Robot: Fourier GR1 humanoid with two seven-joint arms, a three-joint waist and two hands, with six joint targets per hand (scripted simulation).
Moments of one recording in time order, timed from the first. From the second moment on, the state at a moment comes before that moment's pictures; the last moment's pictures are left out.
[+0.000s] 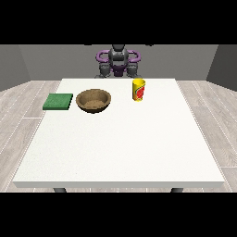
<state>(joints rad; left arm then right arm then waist) 0.23 0.01 -0.15 -1.98 0.07 0.08 0.29 0.24 -0.04 0.01 -1.94 -0.17 0.03 0.28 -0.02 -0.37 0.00</state>
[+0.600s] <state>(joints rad) 0.12 0.00 -0.22 -1.72 -0.01 0.18 -0.17 0.17 -0.07 -0.10 -1.79 -0.22 0.17 -0.05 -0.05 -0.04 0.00</state>
